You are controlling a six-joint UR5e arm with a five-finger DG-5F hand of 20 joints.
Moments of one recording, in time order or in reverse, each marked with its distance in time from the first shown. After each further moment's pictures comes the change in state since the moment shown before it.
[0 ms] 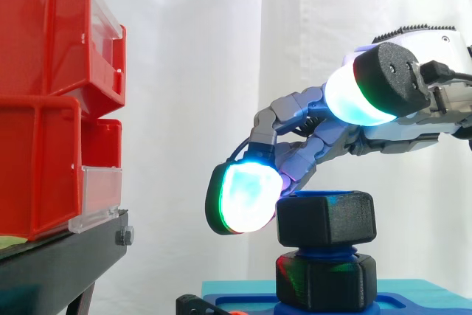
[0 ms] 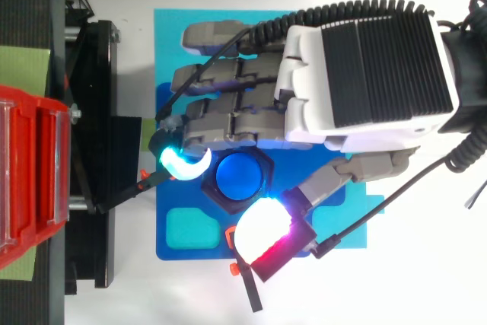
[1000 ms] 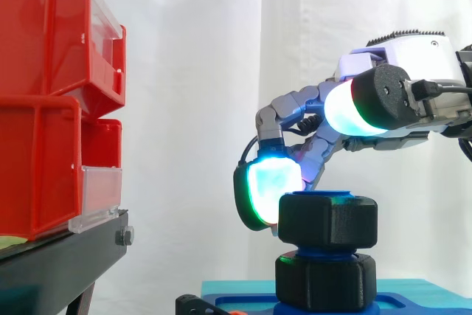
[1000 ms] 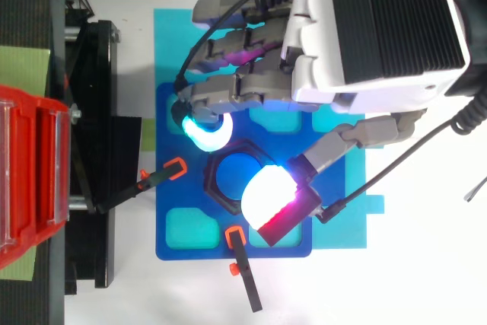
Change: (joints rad) arm -0.038 0.000 0.001 0.023 -0.033 0.000
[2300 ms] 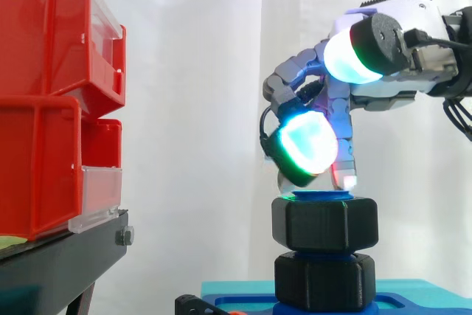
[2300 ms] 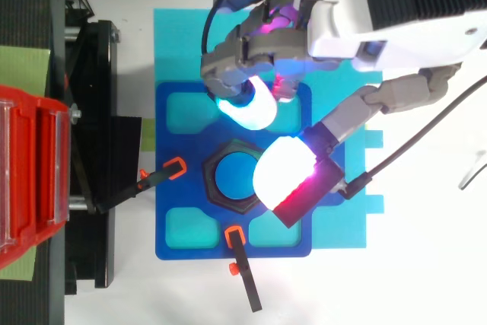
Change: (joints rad) arm -0.049 0.000 0.115 -0.111 -0.084 -0.003
